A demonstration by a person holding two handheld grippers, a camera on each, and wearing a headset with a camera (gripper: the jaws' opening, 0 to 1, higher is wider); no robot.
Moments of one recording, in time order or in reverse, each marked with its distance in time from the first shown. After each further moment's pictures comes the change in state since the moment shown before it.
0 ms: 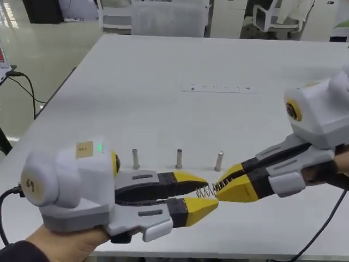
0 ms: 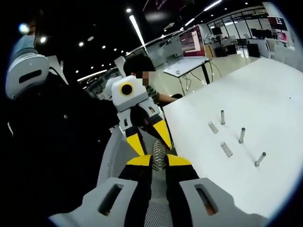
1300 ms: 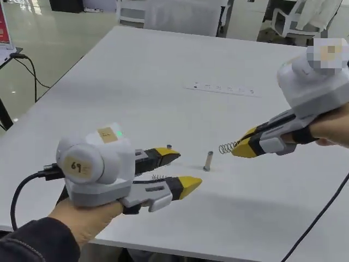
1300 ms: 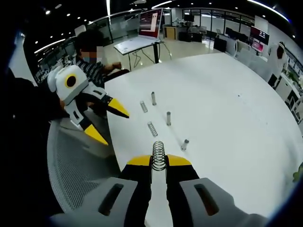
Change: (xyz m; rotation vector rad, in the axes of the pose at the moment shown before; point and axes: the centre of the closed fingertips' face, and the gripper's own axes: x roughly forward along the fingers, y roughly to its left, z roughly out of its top) left arm 0.026 0.067 -0.026 0.065 0.092 0.359; right arm -0.068 -0.118 -0.013 -0.060 0.267 -0.496
